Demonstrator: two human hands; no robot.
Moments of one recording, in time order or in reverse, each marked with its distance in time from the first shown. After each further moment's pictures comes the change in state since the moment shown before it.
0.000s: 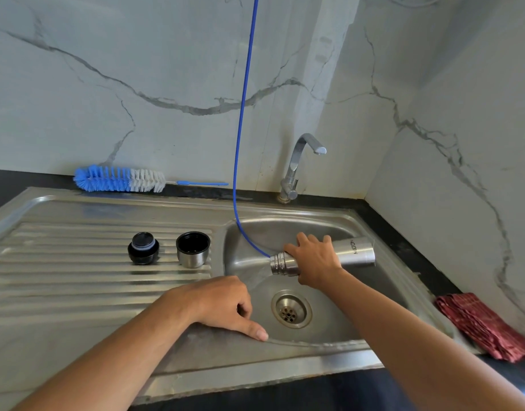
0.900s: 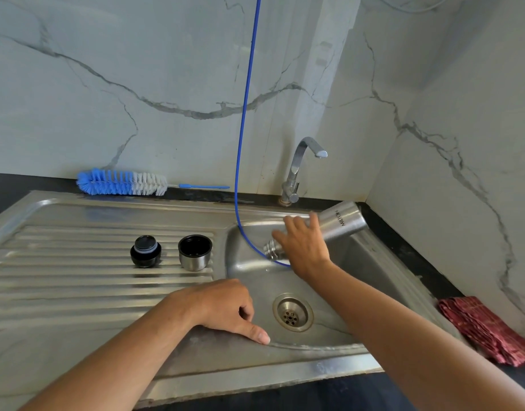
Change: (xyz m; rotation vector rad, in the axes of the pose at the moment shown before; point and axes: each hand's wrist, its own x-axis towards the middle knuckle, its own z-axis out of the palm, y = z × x) left_hand 0.000 0.001 -0.002 -0.026 -0.011 -0.013; right_hand 0.009 -0.019 -0.039 -0.194 0.200 -0.034
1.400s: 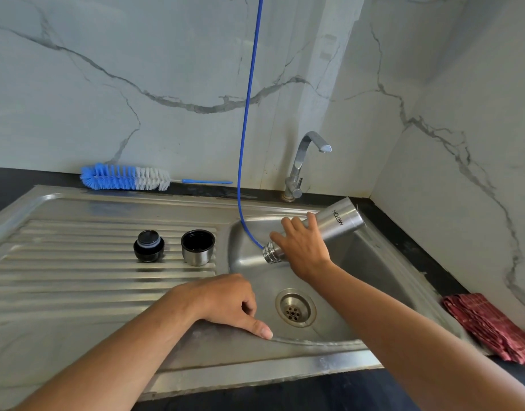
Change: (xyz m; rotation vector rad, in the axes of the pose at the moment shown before) left_hand -0.002 0.003 -0.003 -0.002 -0.020 -0.003; right_hand -0.001 -0.007 0.008 0.068 0.049 -0.038
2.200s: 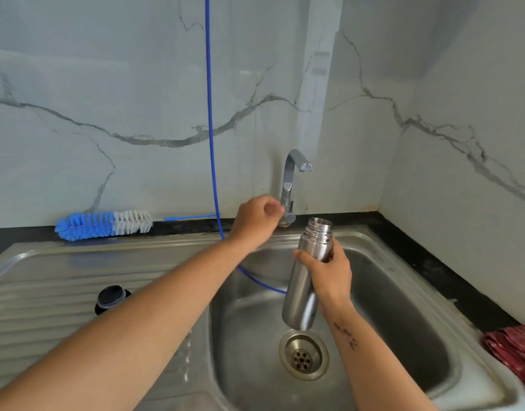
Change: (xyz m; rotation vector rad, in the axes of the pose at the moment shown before) left_hand 0.155 0.013 -0.128 -0.389 0.888 -0.271; right_hand 0.001 0.034 0.055 1.827 0.441 0.902
